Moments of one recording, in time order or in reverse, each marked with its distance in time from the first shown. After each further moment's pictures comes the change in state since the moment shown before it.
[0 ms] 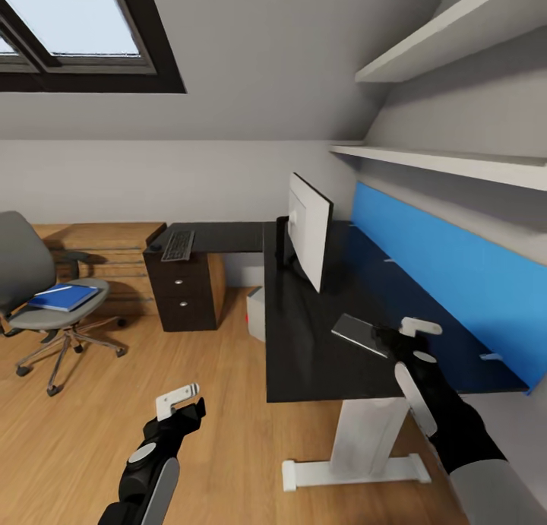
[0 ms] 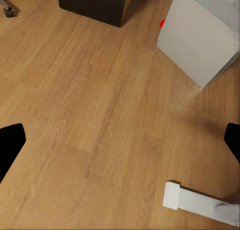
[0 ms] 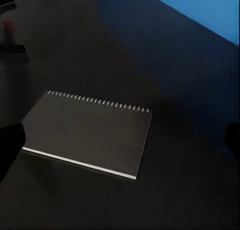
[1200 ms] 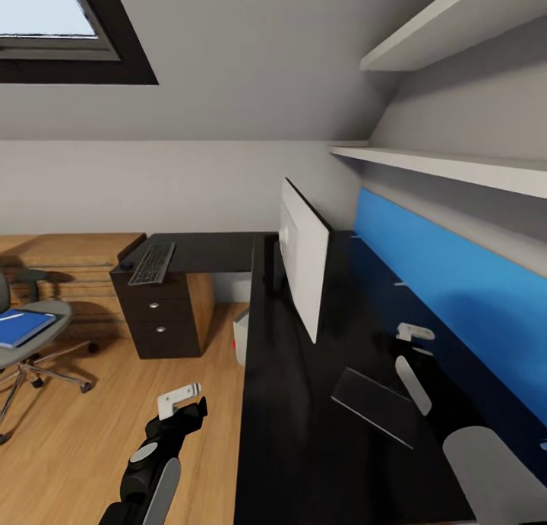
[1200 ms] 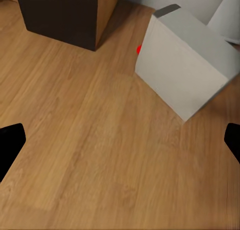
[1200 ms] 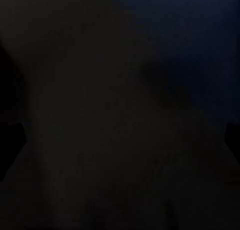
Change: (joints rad) left arm 0.000 0.003 -0.015 -0.004 0.000 -0.001 -0.002; right arm -0.128 -0.012 -0.015 0.312 -0.045 -0.012 0.112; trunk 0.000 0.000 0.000
